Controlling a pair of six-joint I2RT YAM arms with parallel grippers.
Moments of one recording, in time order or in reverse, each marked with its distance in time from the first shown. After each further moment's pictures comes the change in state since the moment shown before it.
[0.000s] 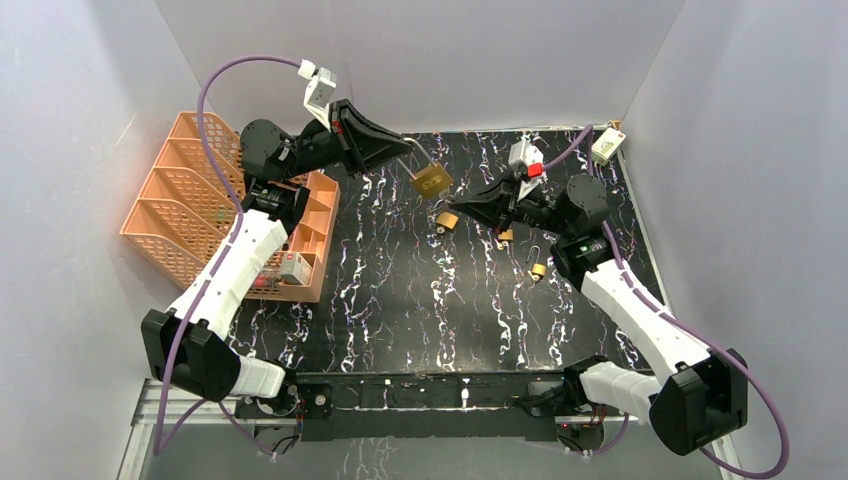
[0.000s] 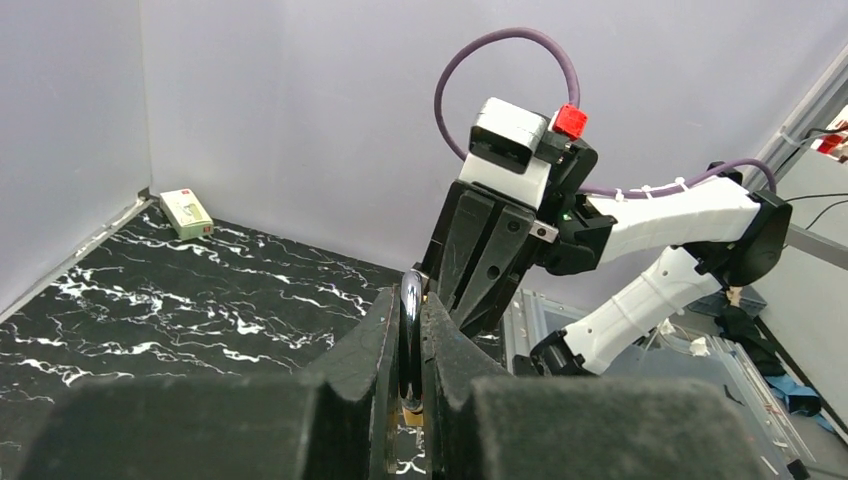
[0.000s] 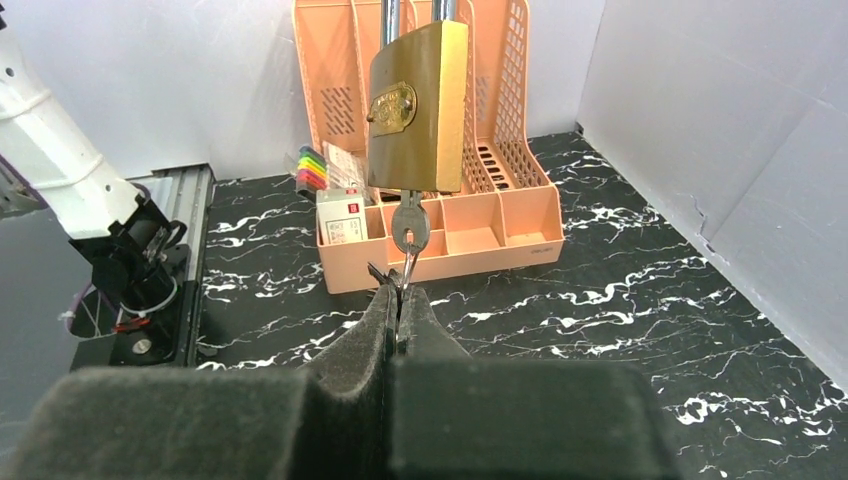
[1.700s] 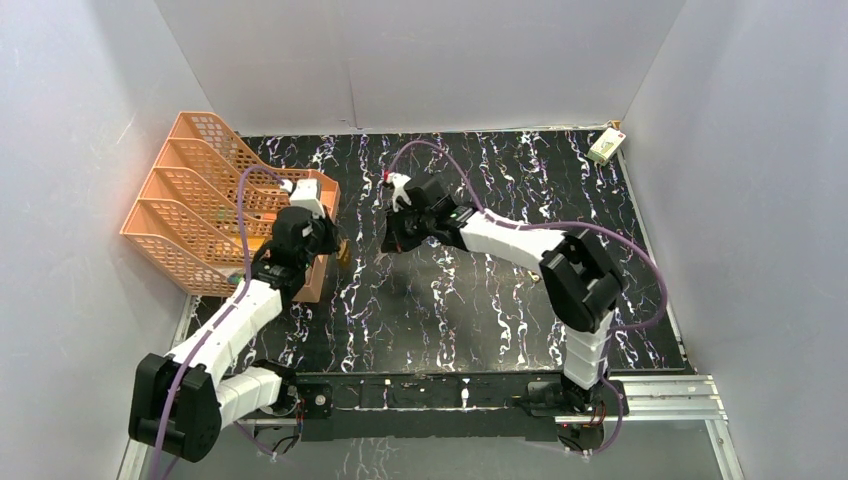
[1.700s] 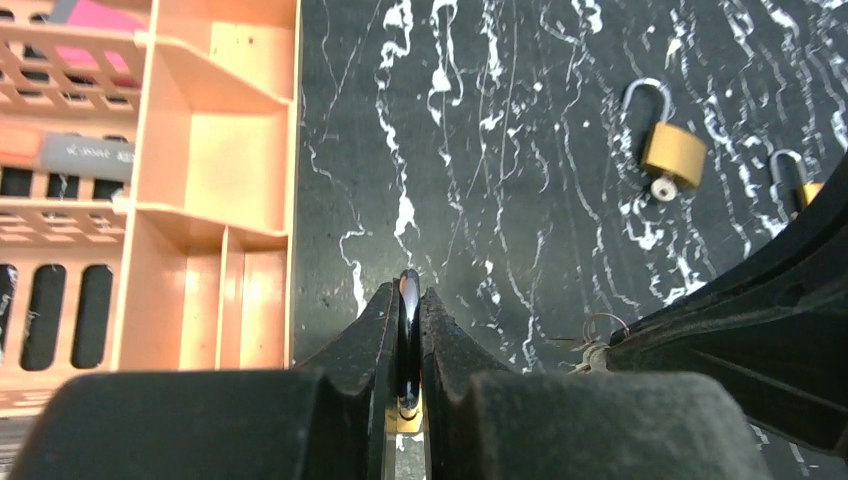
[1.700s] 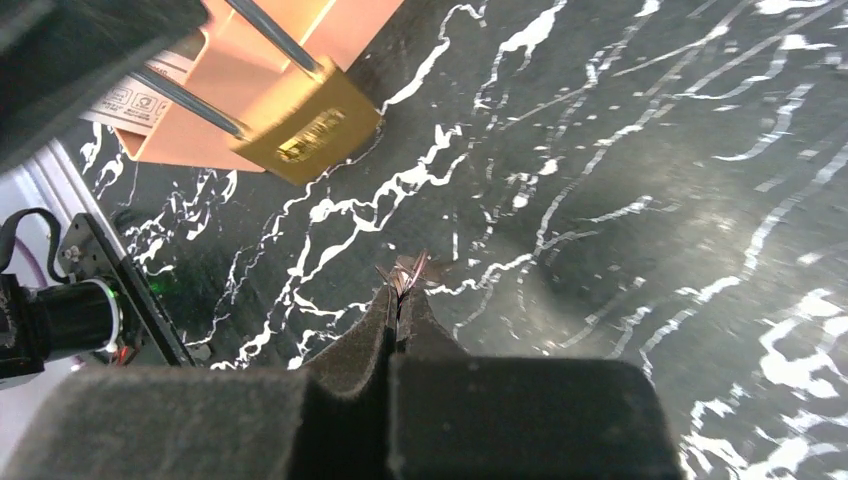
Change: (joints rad) left arm 0.019 -0.282 -0.641 -0.580 -1.081 0.402; right arm 0.387 0.750 0.494 -0.608 0.577 0.171
